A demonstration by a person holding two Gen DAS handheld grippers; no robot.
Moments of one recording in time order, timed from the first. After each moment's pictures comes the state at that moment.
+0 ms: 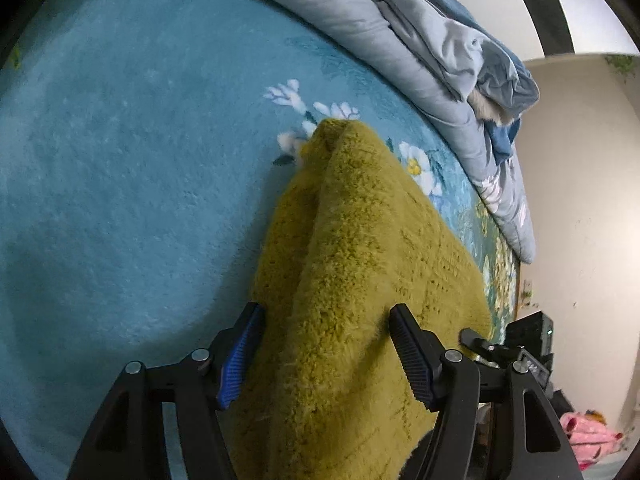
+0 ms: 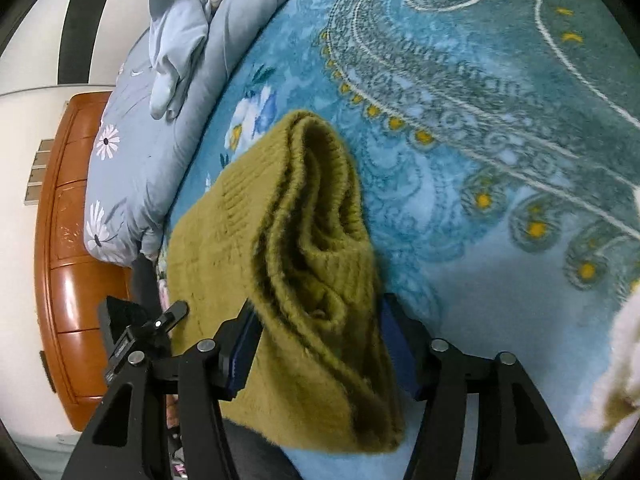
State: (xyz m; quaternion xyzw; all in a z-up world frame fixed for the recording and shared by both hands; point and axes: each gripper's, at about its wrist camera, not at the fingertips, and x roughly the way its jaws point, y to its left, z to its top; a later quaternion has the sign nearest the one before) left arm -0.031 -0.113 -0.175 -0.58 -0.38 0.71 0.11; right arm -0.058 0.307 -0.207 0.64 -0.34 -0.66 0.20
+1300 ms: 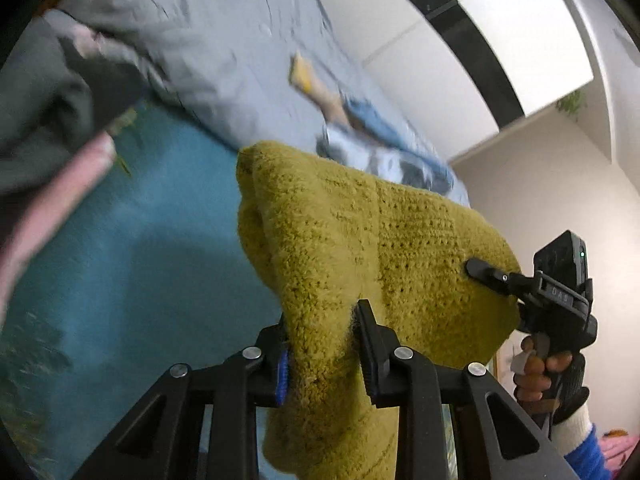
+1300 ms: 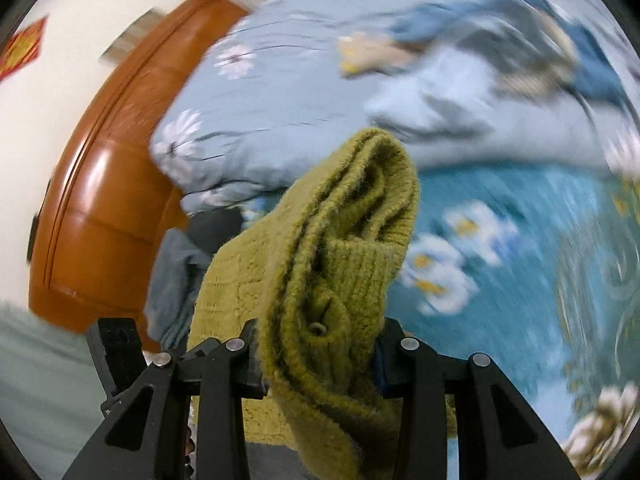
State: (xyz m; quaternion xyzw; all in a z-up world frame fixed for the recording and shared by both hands) left arm 0.089 -0.171 -0.007 -0.39 -0.38 0.84 0.04; right arm -0.096 0.146 0.011 0.57 -0.11 -0.72 0.38
